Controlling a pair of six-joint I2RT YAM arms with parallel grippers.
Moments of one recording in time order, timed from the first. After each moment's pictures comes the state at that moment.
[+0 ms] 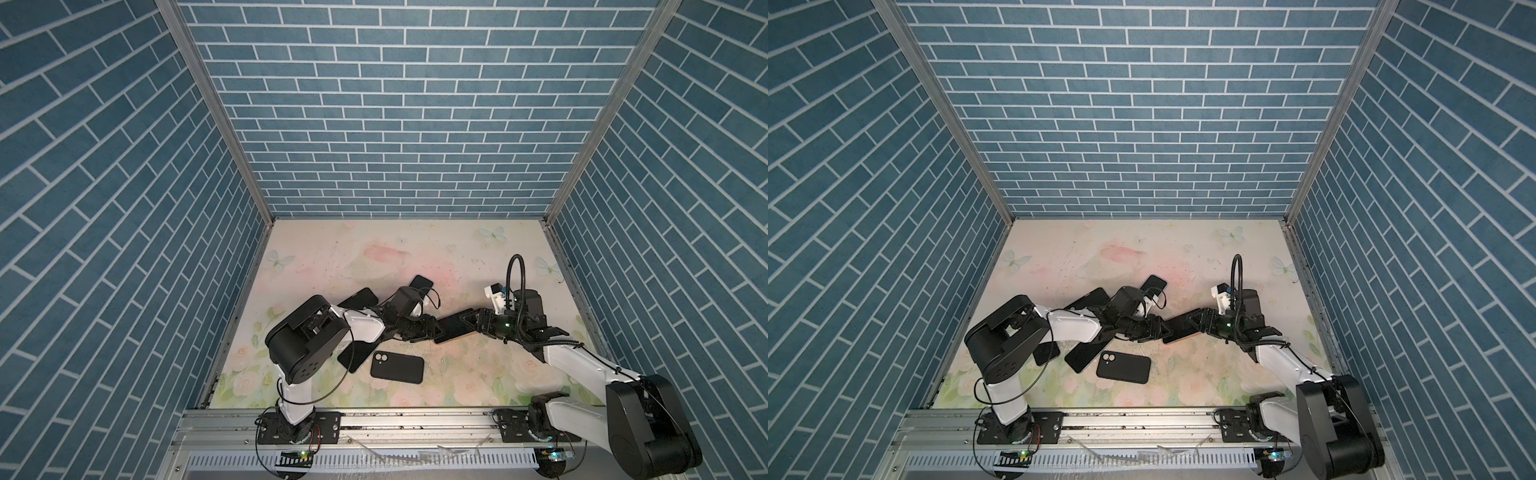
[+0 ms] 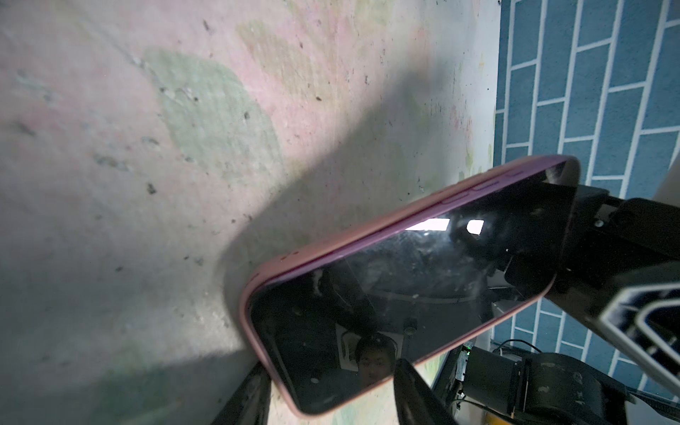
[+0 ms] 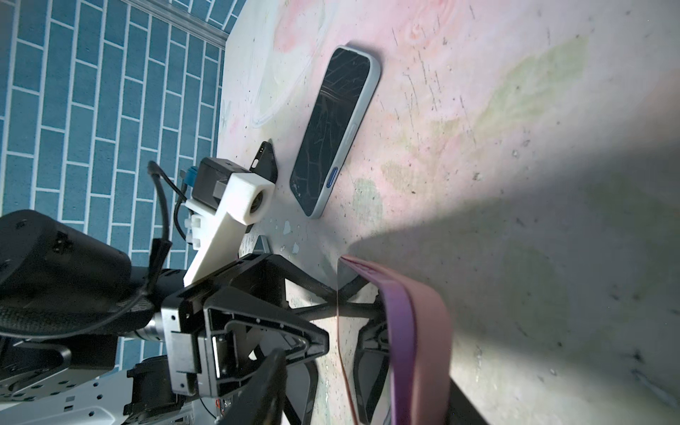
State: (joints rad) left arm -0.82 1.84 0.85 0.21 0.51 -0.88; right arm 0.25 1.17 0.40 0.02 -0.73 0.59
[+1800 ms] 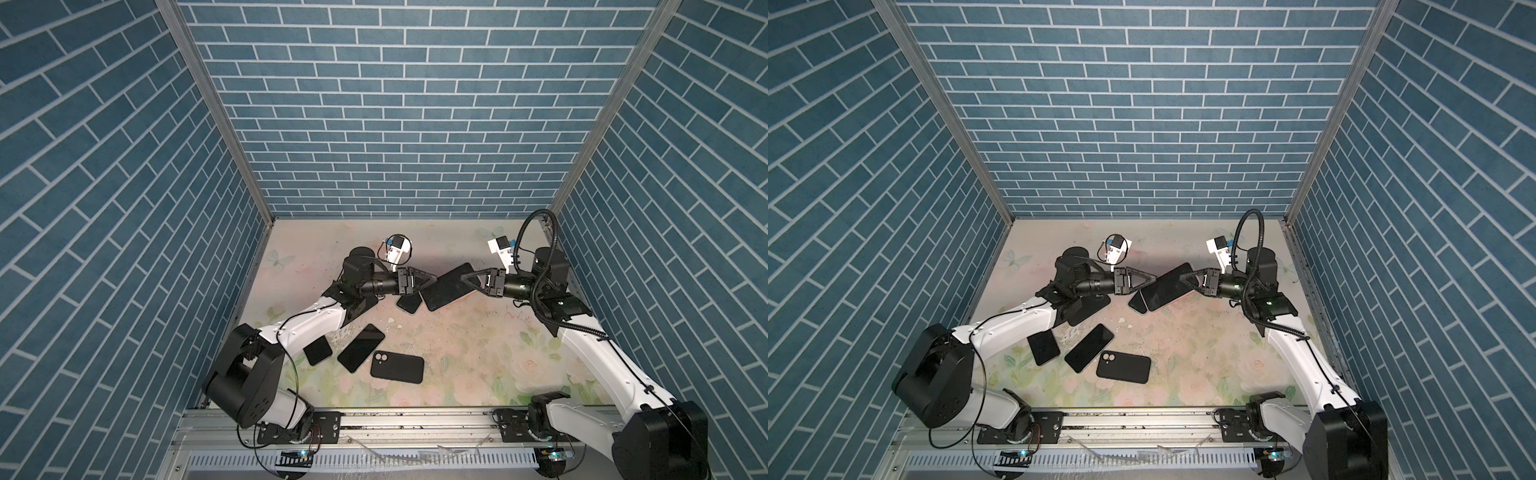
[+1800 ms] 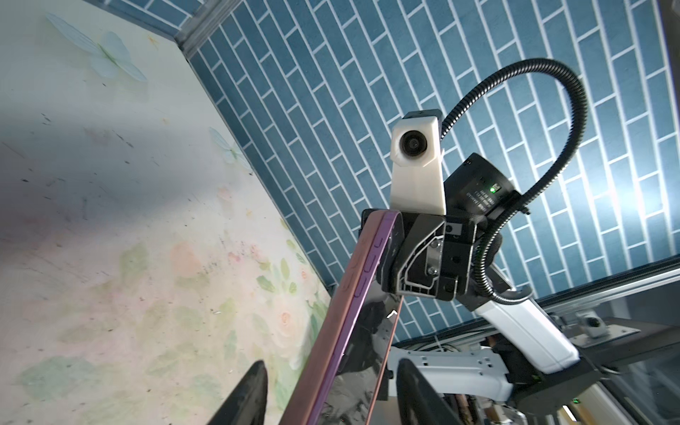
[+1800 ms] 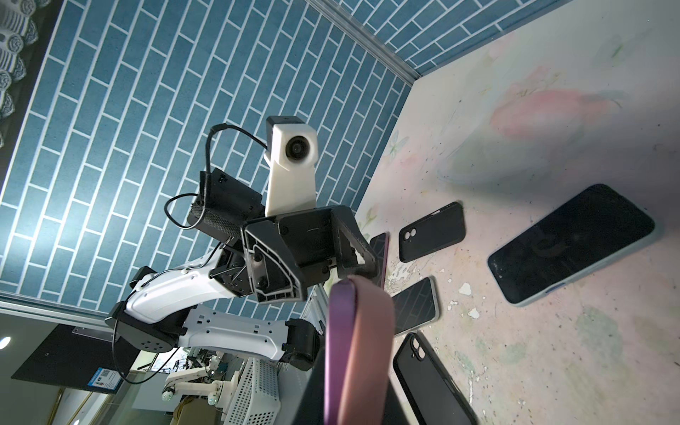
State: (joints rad) left arm -0.58 1.48 0.88 0.48 0.86 -0.92; right arm 0.24 1.10 0.81 -0.02 -1.08 0.73
